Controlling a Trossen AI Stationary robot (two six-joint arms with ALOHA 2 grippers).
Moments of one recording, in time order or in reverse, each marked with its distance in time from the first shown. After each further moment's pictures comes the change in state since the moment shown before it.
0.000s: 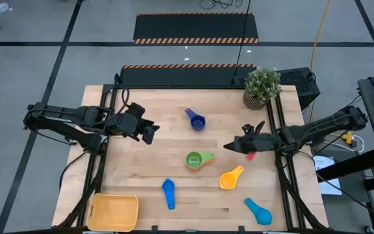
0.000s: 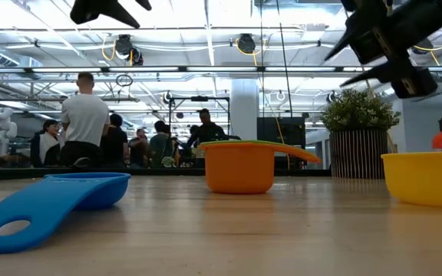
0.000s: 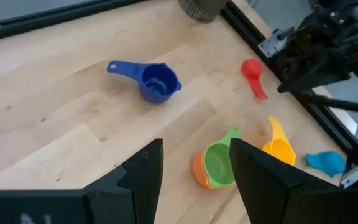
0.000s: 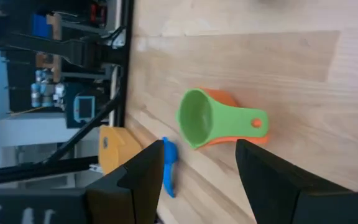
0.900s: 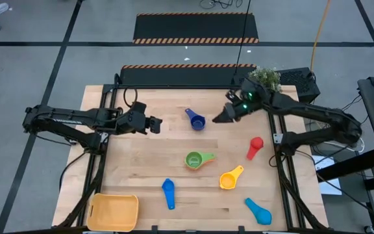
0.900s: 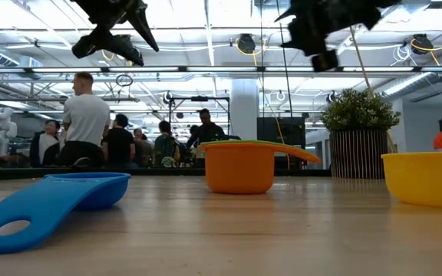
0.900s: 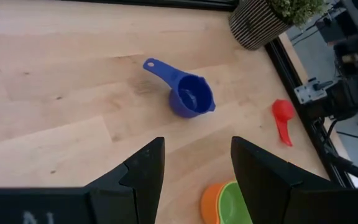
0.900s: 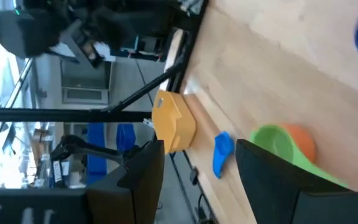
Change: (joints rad) left arm 0.111 0.001 -0.196 0.181 -0.026 -0.215; right arm -0.672 0.304 0.420 -0.042 -0.918 -0.517
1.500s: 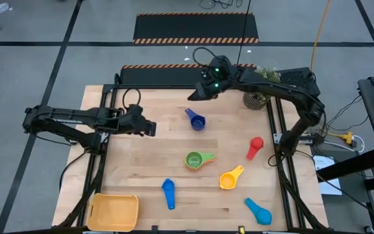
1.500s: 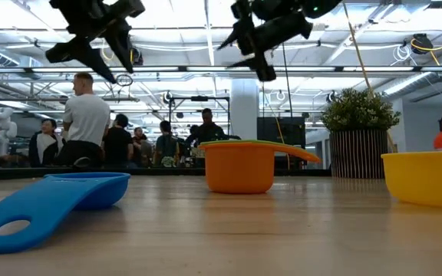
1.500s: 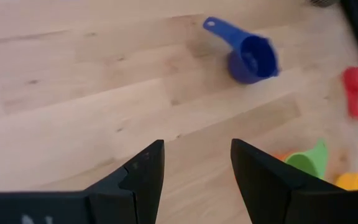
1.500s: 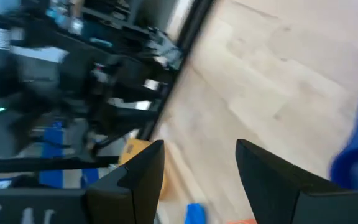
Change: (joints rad) left arm 0.019 0.000 0.000 -0.261 0.083 -0.065; right arm -0.092 0.503 0.523 -0.174 0.050 -0.234
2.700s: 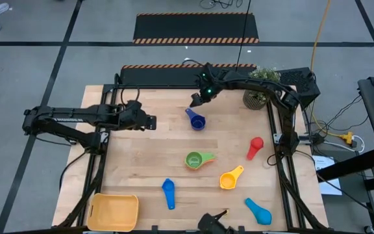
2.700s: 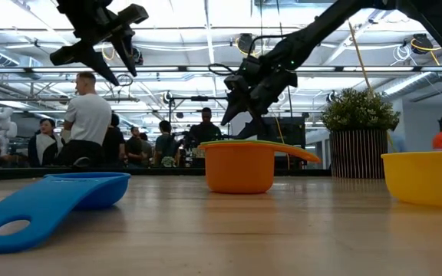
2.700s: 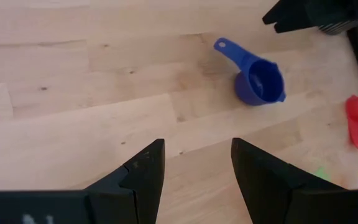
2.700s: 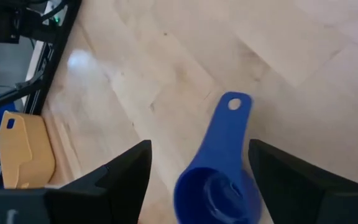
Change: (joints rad) left arm 0.079 0.000 0.000 0.032 -0.006 -0.018; right arm -0.105 0.296 0.009 -0.087 0.018 -0.427
